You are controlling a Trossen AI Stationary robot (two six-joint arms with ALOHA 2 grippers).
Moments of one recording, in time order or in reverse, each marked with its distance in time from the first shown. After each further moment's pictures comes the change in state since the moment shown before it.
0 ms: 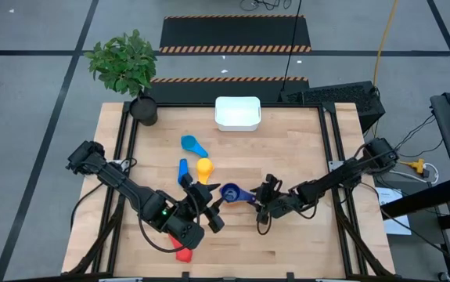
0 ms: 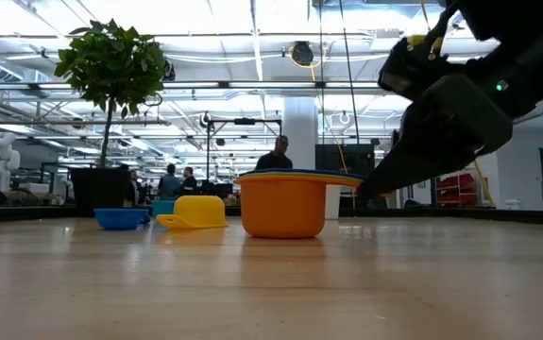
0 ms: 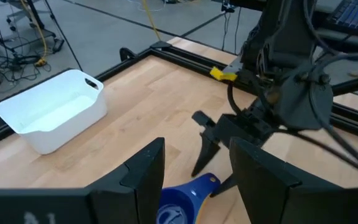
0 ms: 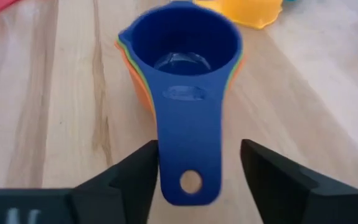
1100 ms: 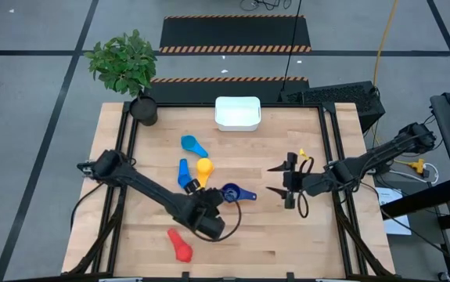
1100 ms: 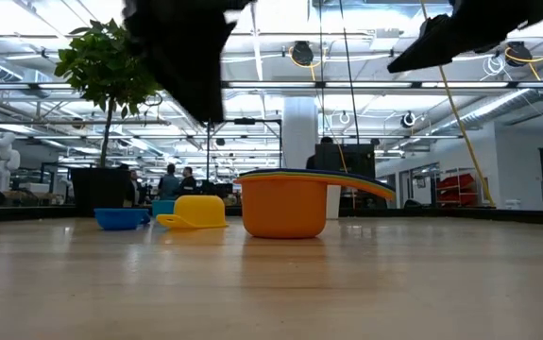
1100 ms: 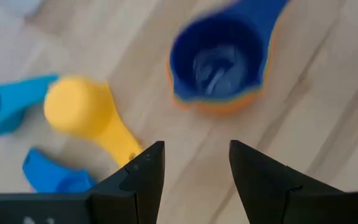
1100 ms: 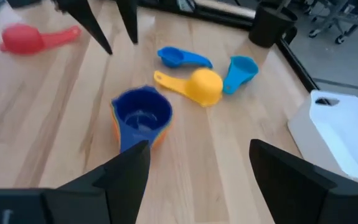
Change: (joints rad) left arm 0.106 0.239 -0.001 -0.406 0.479 -0.173; right arm -0.021 -0.637 0.000 -0.444 0.004 -0.398
